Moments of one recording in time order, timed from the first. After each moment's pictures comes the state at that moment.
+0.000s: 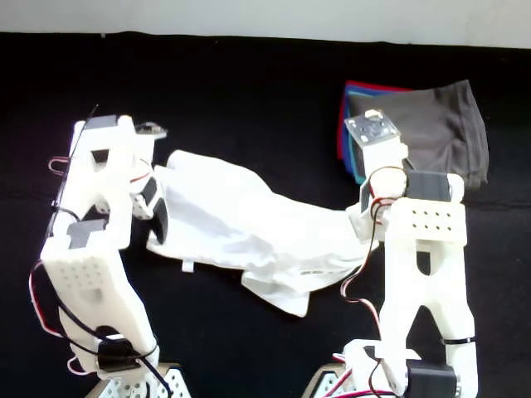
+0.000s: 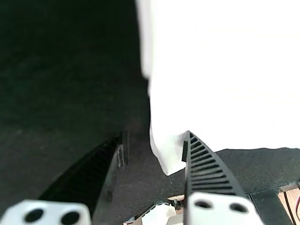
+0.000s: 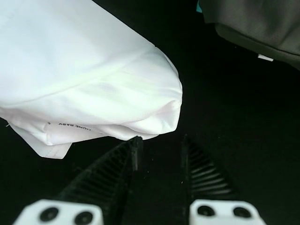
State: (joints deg) left arm -15.5 32.7 -6.6 87.3 -21.0; right arm -2.0 -24.6 24.0 83.4 25.0
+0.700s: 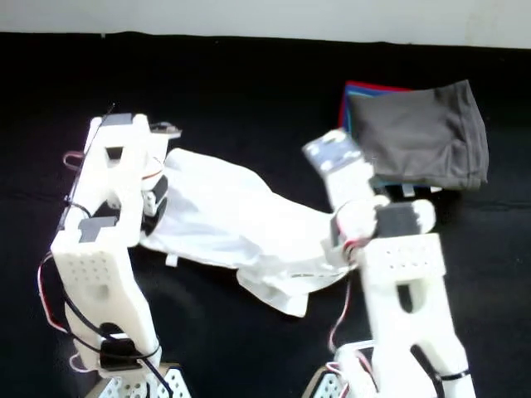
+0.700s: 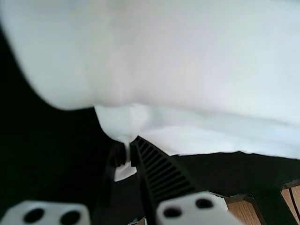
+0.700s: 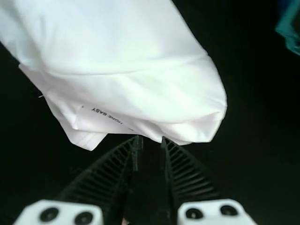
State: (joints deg) left arm -12.0 34.0 -13.3 90.5 -21.0; right arm -17.0 -38.7 40.7 79.0 22.4
